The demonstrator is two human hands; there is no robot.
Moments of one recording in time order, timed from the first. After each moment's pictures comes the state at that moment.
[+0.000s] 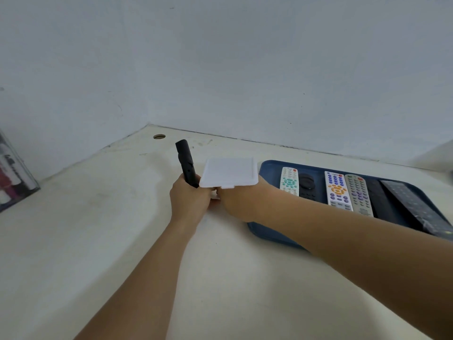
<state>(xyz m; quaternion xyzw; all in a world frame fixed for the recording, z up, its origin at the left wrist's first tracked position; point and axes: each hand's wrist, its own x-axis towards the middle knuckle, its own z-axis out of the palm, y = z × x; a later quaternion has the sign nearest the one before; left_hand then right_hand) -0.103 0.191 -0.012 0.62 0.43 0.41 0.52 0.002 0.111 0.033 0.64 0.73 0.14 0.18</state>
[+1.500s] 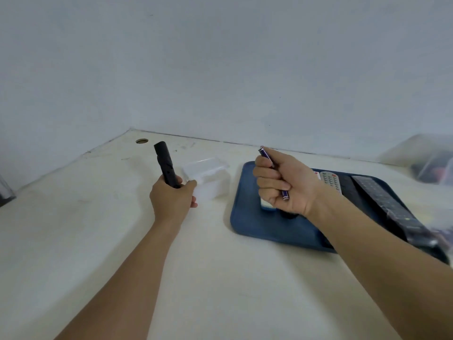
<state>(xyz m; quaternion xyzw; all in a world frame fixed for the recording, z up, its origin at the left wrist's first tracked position) -0.105 0.195 -0.014 0.60 0.44 0.45 0.50 0.056 0.033 0.057 0.40 0.19 -0.61 -0.66</state>
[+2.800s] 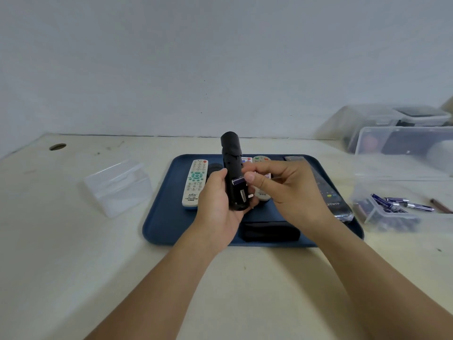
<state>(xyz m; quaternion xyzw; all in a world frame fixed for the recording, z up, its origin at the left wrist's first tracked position) 0.029 -0.002 0.021 0.42 0.19 0.18 0.87 0.112 -0.105 0.023 0.63 0.40 -0.08 -0.66</state>
